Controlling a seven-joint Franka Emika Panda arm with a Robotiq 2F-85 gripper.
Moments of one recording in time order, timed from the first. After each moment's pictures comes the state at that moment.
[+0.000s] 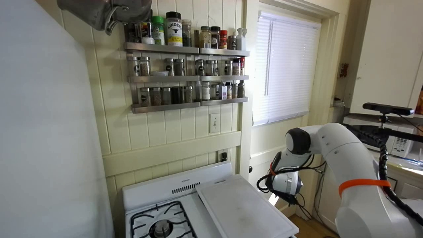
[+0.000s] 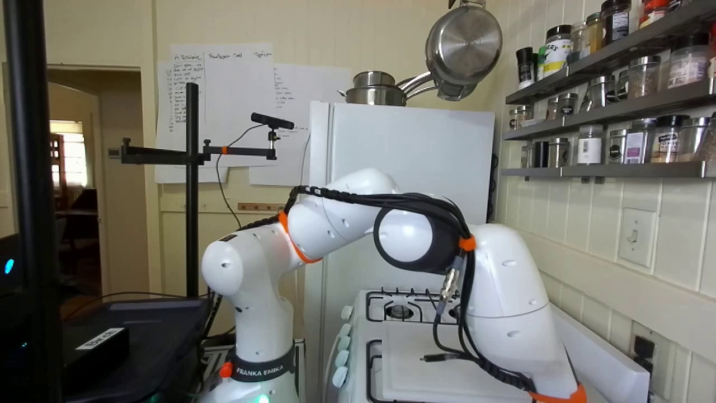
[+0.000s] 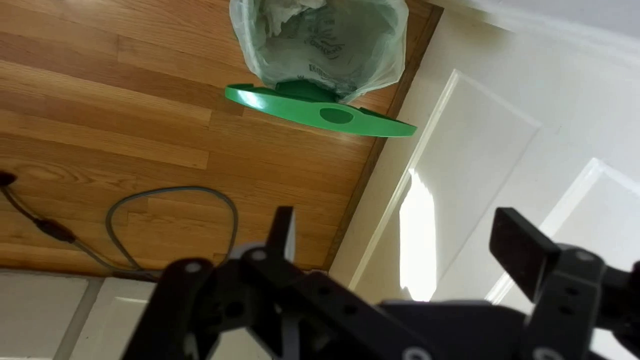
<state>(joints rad) -0.61 1.03 -0.09 -1.77 0.40 3.09 0.38</state>
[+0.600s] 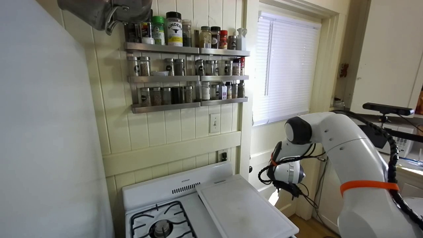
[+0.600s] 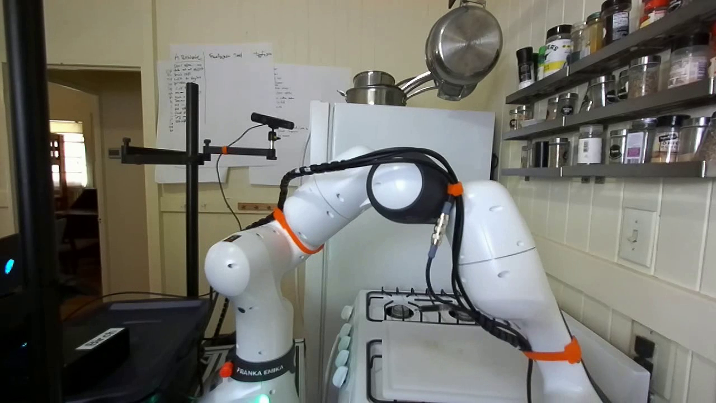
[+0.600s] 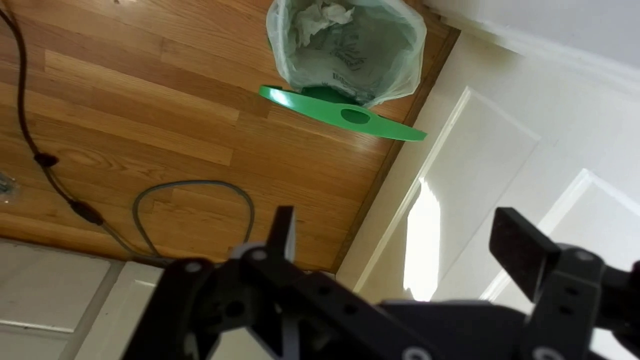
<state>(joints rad) -0.52 0.86 -0.20 -1.91 0.40 2.95 0.35</state>
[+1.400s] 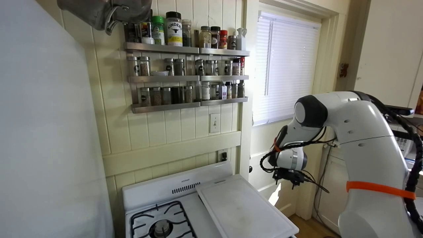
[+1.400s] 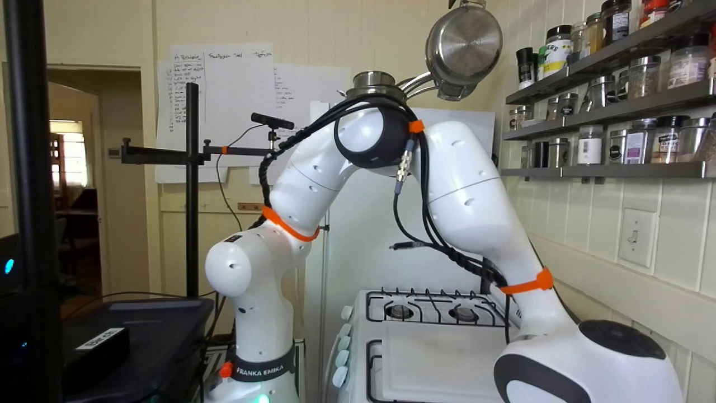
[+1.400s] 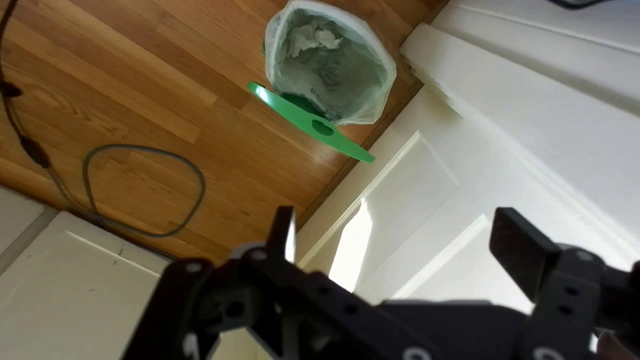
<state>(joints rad) -0.50 0.56 -0.19 -2.13 0.35 2.87 0.09</state>
